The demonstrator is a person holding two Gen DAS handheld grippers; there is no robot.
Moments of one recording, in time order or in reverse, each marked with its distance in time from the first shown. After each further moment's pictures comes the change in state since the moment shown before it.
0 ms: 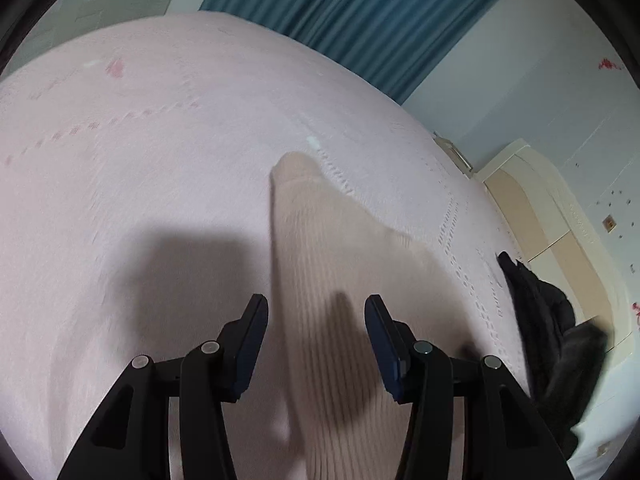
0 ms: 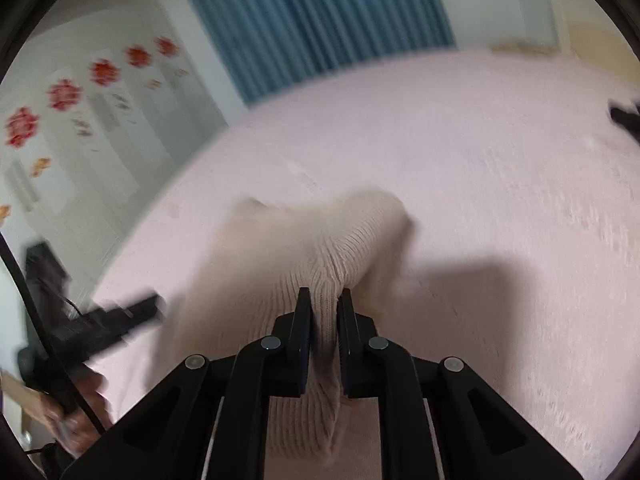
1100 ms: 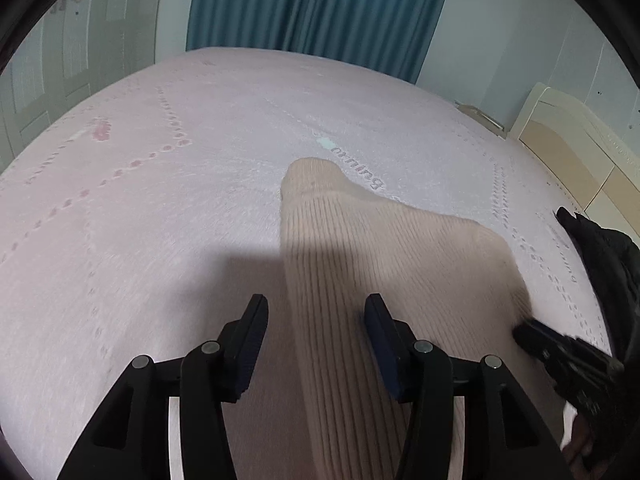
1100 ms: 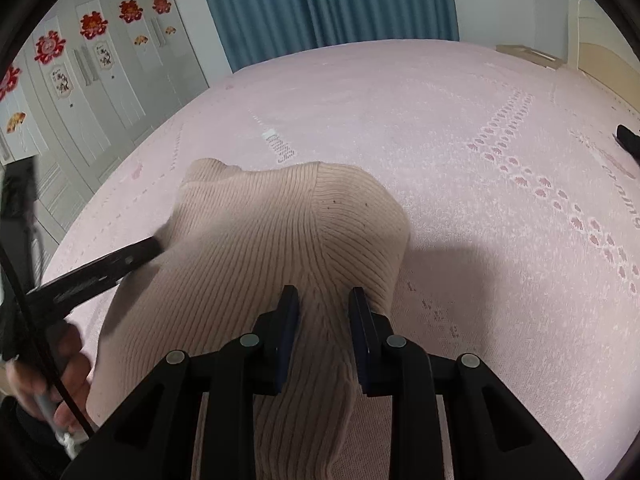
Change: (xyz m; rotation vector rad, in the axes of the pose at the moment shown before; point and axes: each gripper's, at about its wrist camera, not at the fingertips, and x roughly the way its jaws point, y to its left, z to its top) left arm 0.024 -0.026 -0.010 0.220 -0.036 0.226; right arm 0.013 0.018 0.010 -0.128 -0.036 -0.056
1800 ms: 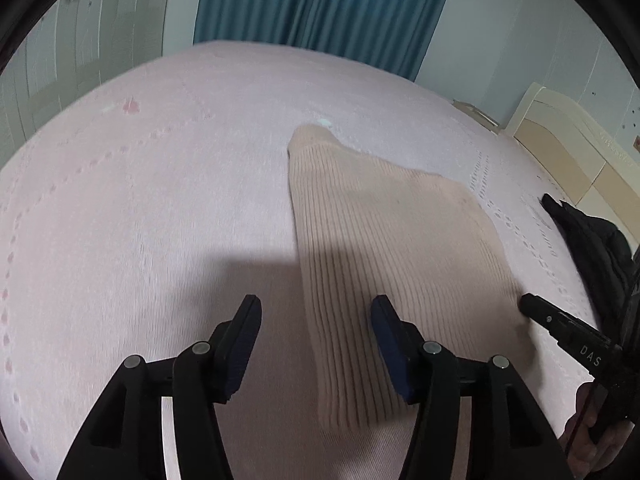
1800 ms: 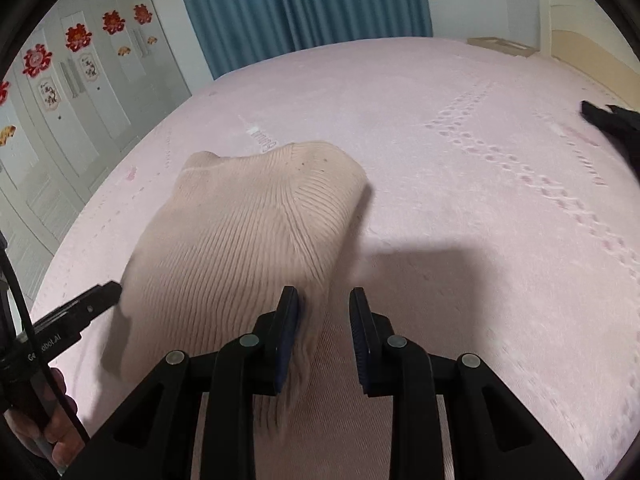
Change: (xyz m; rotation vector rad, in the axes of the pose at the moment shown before) left arm -0.056 -0.008 -0.054 -0.036 0.042 -0.021; right arm -0.061 -0.008 -0.041 0.078 -0.010 -0.072
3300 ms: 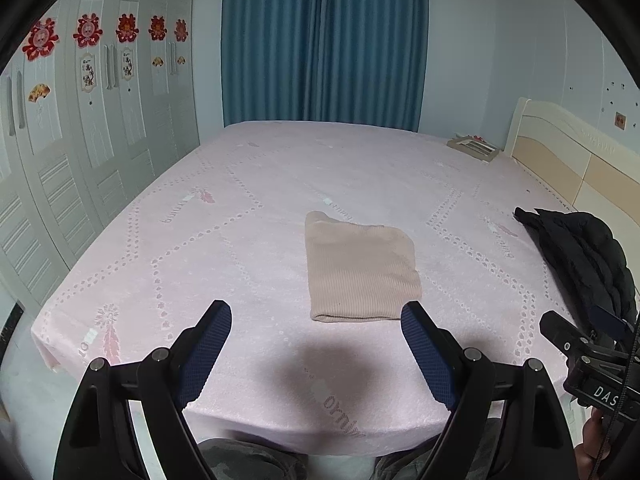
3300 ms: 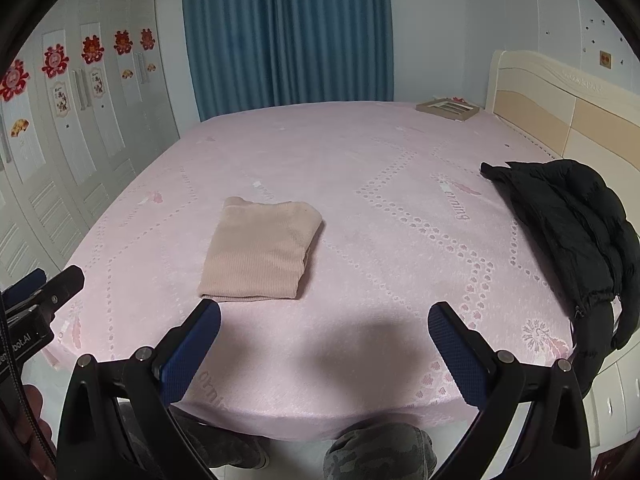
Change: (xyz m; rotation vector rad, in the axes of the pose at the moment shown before) left arm -0.280 -0.094 -0.051 0.115 -0.221 0.196; right arm -0.285 0.035 -0.061 -0.049 -0.160 -0.143
